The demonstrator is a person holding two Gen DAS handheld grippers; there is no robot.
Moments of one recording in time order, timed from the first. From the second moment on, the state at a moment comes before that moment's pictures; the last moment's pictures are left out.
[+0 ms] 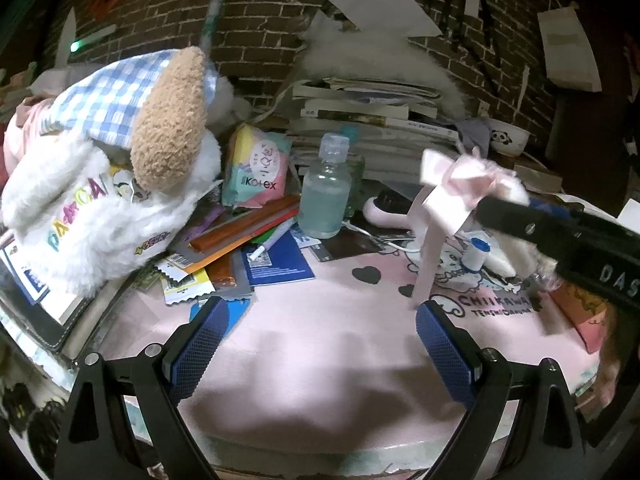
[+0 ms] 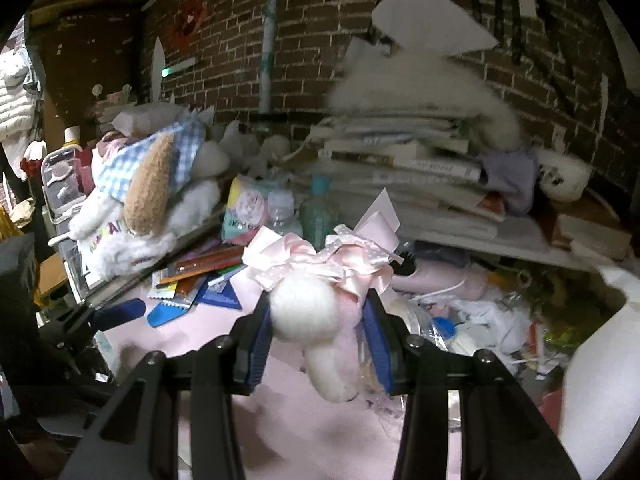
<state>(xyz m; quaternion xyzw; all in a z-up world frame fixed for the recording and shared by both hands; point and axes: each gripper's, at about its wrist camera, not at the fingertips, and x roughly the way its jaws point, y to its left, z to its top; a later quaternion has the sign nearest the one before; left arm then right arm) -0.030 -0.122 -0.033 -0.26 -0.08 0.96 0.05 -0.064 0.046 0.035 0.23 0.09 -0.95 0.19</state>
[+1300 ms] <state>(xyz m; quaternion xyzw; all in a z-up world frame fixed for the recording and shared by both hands) -0.025 -0.044 -0.016 -0.26 -0.03 0.96 0.13 -0.027 0.256 0.117 0.30 0.15 -0.94 -0.02</state>
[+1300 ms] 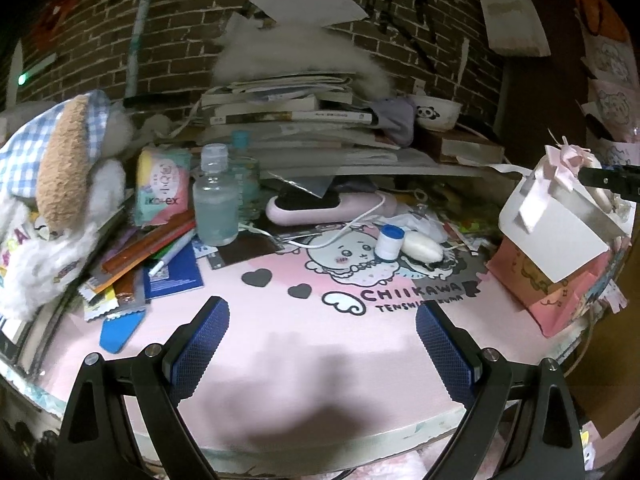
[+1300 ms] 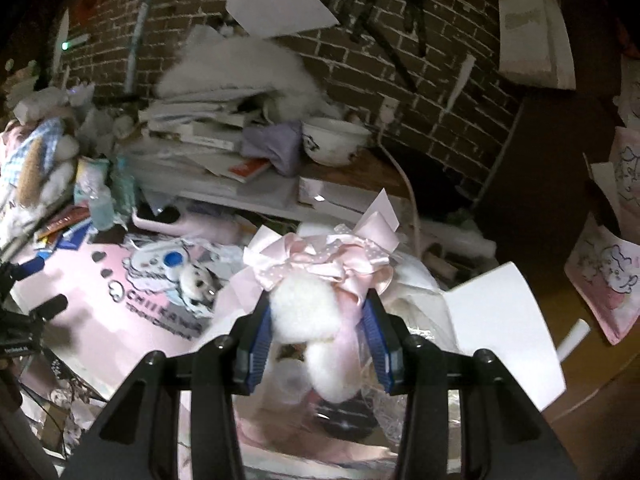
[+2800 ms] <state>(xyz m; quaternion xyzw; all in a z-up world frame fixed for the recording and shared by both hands) -0.028 -0.032 -0.018 -0.27 -0.03 0.95 0.14 -0.069 0.304 0.088 0.50 0.18 -0.85 -0.03</state>
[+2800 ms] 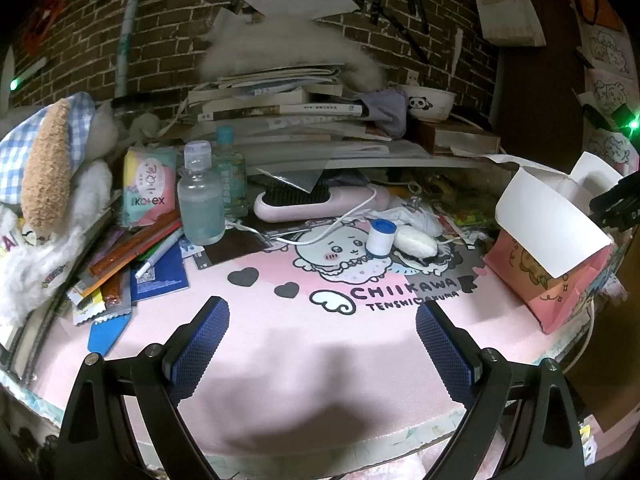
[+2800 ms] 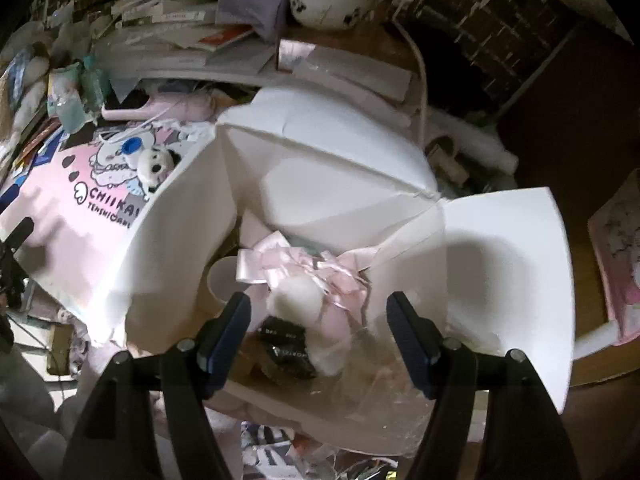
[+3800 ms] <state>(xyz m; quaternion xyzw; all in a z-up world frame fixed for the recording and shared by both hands) -0.033 -0.065 -0.020 -0.27 -0.04 0.95 0.12 -0.032 0.141 0.059 0.32 0.14 -0.91 0.21</state>
